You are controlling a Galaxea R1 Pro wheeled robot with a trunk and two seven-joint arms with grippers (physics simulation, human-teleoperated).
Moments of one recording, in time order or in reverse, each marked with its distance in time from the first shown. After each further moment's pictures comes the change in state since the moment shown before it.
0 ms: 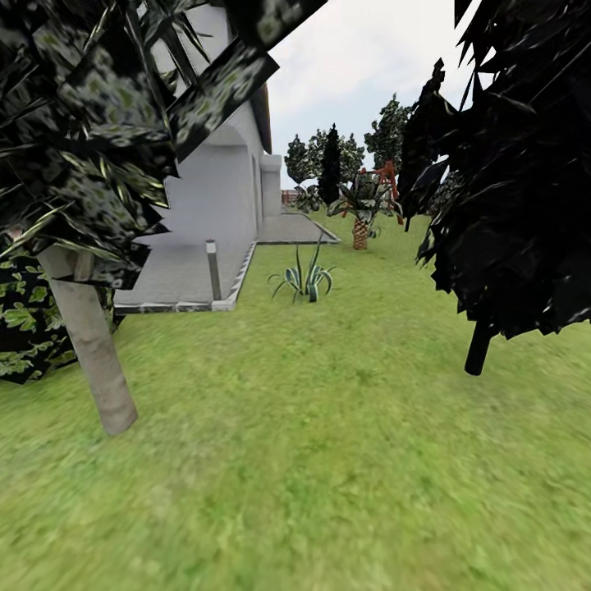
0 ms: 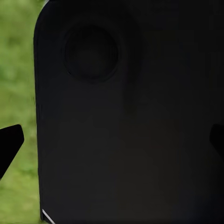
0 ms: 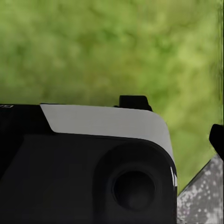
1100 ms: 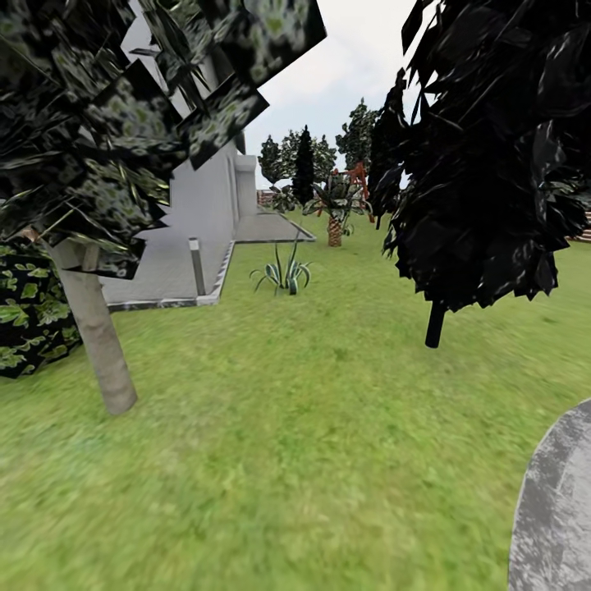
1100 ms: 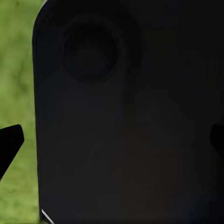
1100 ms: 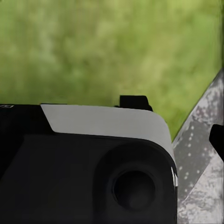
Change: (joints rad) left arm 0.000 0.000 0.000 0.000 0.000 0.001 -0.003; right arm 0.000 0.001 0.000 0.000 0.000 0.000 0.000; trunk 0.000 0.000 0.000
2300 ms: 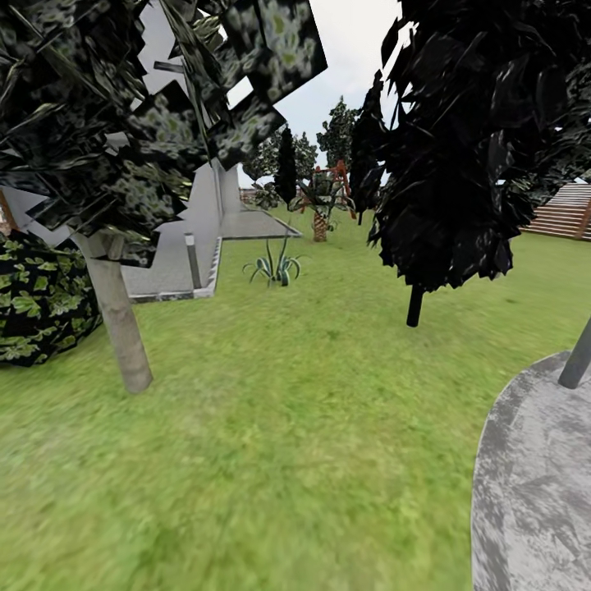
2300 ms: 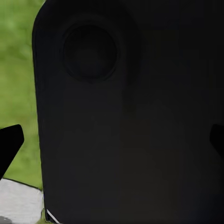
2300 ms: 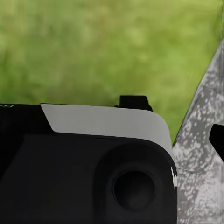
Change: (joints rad) left arm 0.000 0.000 0.001 0.000 -0.037 0.000 0.003; right arm 0.000 0.000 0.000 0.000 0.002 0.000 0.000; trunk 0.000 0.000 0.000
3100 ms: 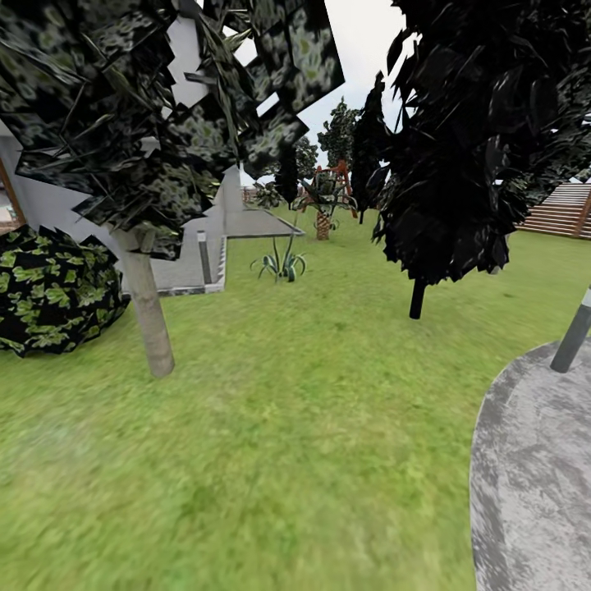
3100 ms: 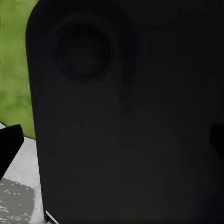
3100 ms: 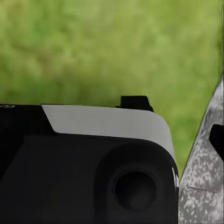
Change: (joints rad) left arm 0.000 -0.004 -0.006 0.000 -0.014 0.000 -0.002; right arm 0.000 0.002 0.000 -0.001 -0.001 0.000 0.000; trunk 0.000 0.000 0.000
